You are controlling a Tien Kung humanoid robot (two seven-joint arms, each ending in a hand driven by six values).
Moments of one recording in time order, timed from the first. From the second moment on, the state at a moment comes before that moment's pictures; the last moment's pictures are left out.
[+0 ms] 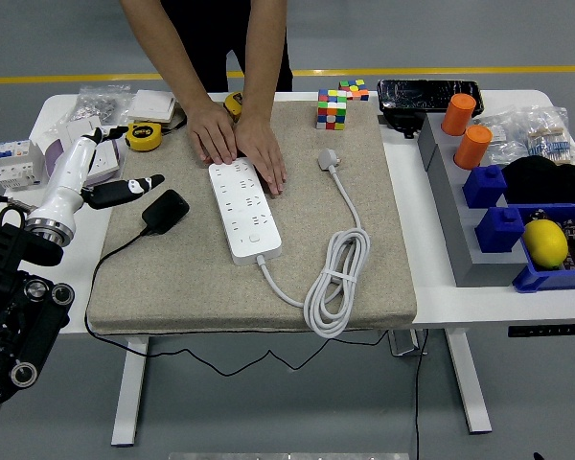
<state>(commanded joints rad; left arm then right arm) -0.29 0.11 -1.39 -1.24 1.99 0.12 0.07 0.05 -0.08 1.48 0.18 -1.31 0.00 0.01</state>
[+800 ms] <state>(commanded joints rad) -0.38 0.04 -1.30 -0.98 2.05 0.18 0.06 0.05 -0.09 1.46 0.18 -1.30 0.00 0.01</state>
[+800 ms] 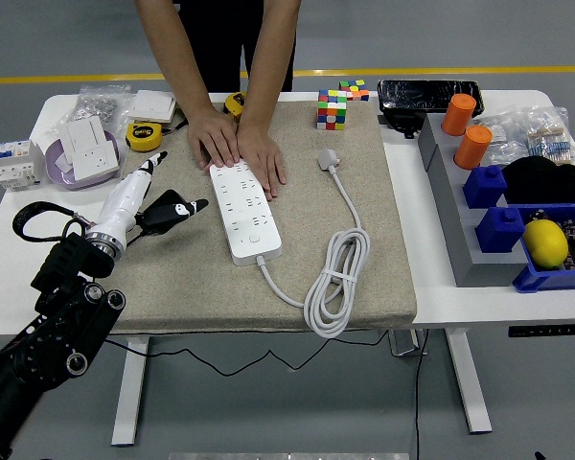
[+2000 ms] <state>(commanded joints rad) -0.45 0.00 -1.34 -0.68 2.27 0.48 -0.04 0.05 -0.09 1.46 0.18 -1.30 0.00 0.01</state>
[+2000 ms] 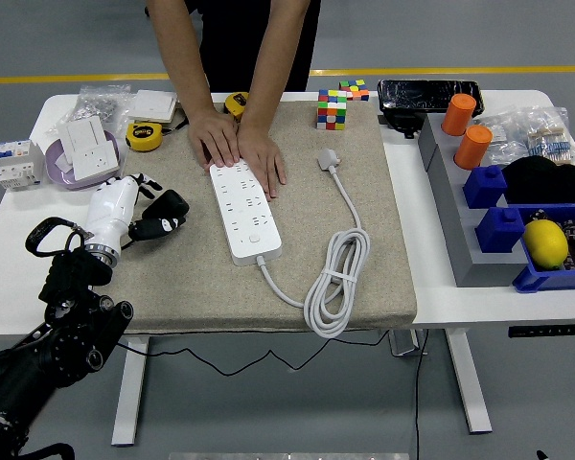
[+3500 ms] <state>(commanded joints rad) -0.48 0.00 -1.35 -0.61 2.27 0.45 -0.04 0.05 -0.09 1.45 0.18 -1.30 0.00 0.01</state>
